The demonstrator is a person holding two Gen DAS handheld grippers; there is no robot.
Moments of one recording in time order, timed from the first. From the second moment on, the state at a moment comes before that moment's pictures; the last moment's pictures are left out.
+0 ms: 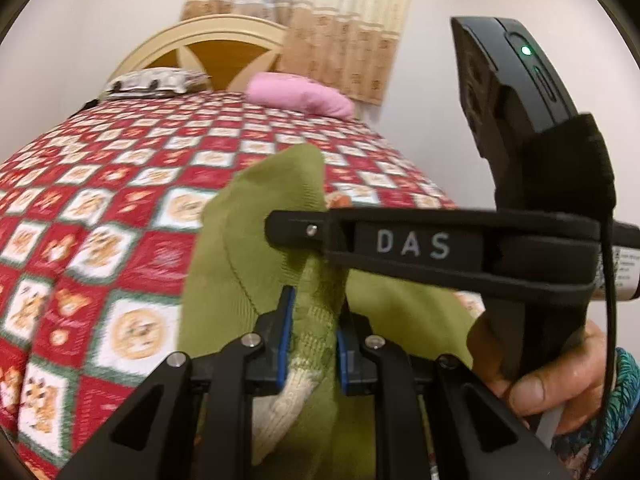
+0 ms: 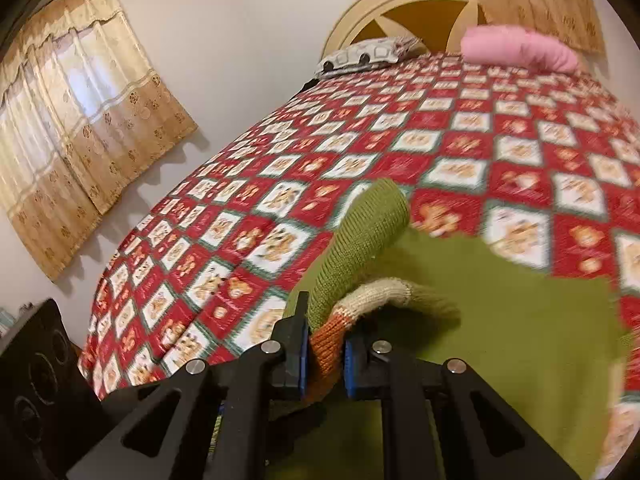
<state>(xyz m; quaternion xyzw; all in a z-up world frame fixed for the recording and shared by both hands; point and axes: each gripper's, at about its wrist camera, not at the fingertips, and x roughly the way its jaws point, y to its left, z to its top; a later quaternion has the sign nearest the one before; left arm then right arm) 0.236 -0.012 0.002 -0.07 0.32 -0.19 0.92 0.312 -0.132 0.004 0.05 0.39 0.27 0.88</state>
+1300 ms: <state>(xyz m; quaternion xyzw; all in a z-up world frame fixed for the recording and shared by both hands) 0.146 -0.090 -0.009 0.01 0.33 -0.27 0.90 0.181 -0.336 -0.011 0.17 0.36 0.12 0.91</state>
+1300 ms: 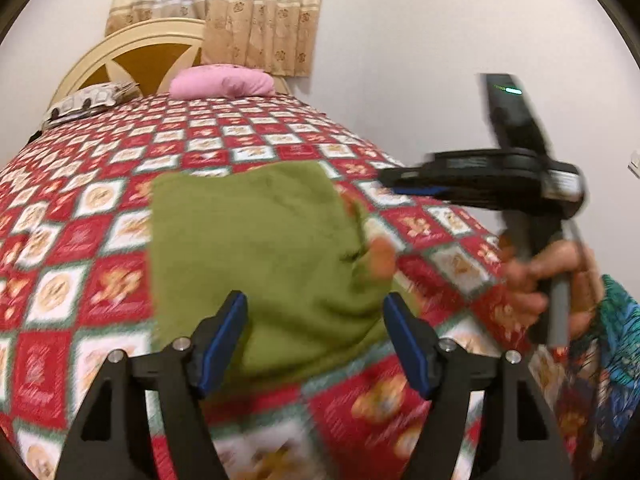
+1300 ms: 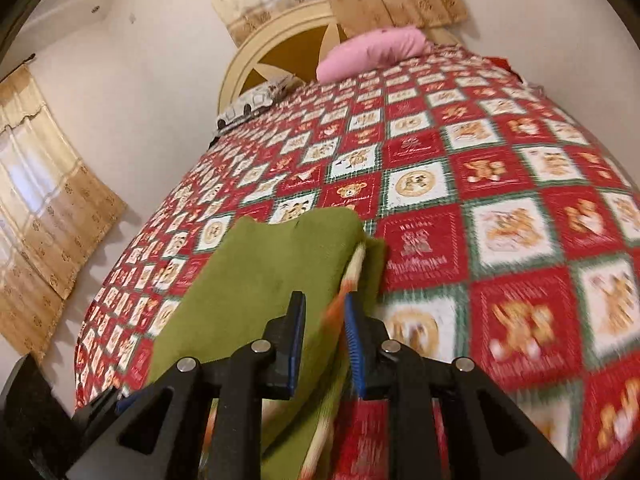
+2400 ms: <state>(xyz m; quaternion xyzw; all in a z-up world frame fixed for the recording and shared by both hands) 0.165 -0.012 -0.058 -0.06 0.40 -0.16 0.90 0.105 -0.297 -0.024 0.14 0.37 0.09 0.91</state>
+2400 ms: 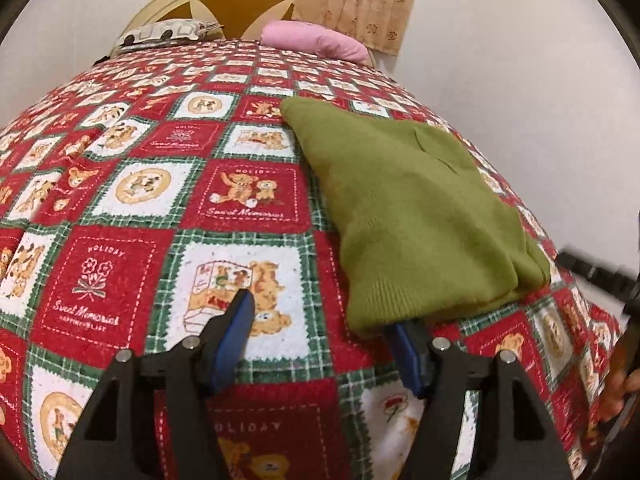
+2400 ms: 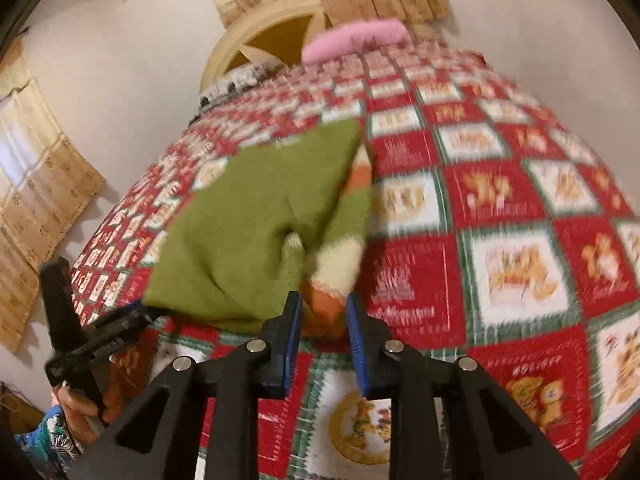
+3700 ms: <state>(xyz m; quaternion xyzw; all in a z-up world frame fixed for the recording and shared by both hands) 0.195 -0.048 -0.057 -0.02 0.41 -0.18 0.90 0.192 -0.306 -0.009 0.22 0.35 0.07 0.91</state>
